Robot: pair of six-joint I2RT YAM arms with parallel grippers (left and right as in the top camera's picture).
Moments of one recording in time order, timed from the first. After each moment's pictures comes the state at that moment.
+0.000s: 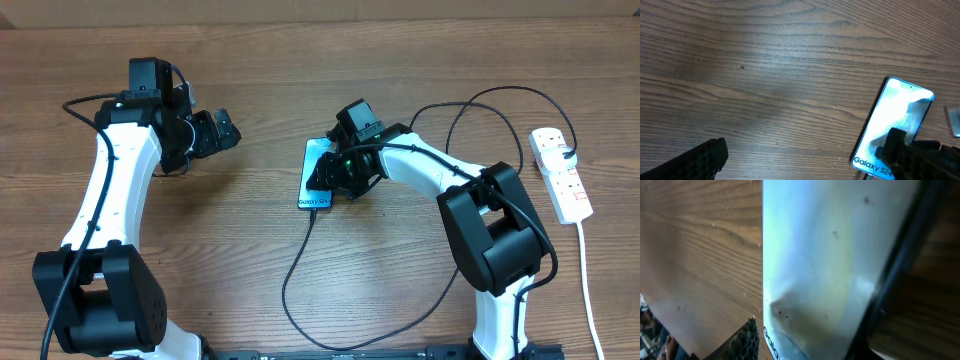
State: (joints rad) left arm 0.06 1.74 1.41 -0.92 0.24 -0.30; right arm 0.50 2.10 1.36 -0.54 -0.52 0.55
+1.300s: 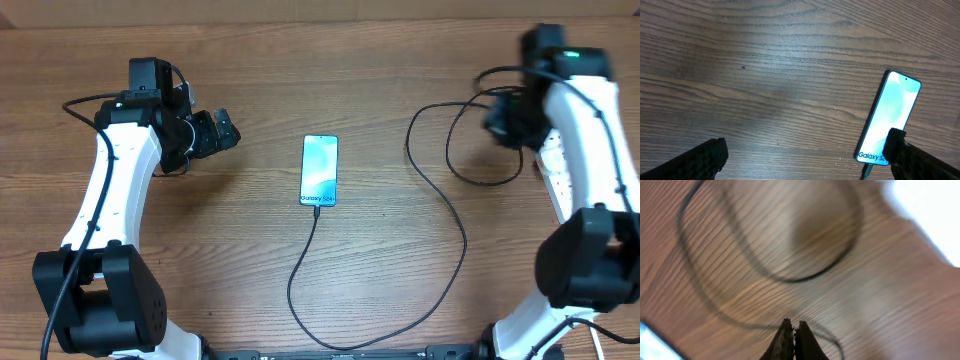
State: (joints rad) left arm 0.06 1.74 1.41 -0.92 0.23 -0.30; right arm -0.16 1.89 1.75 -1.33 0.01 0.53
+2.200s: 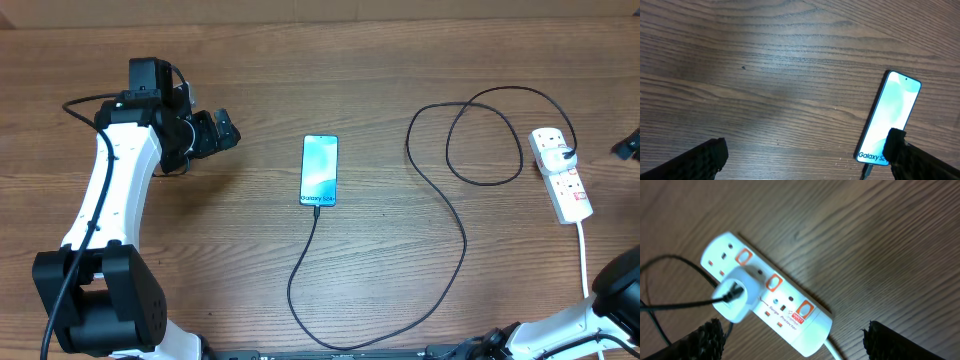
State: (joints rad) left arm 0.06 1.74 1.41 -0.92 0.23 -0.30; right arm -0.78 1.89 1.64 -1.04 -0.20 -0.02
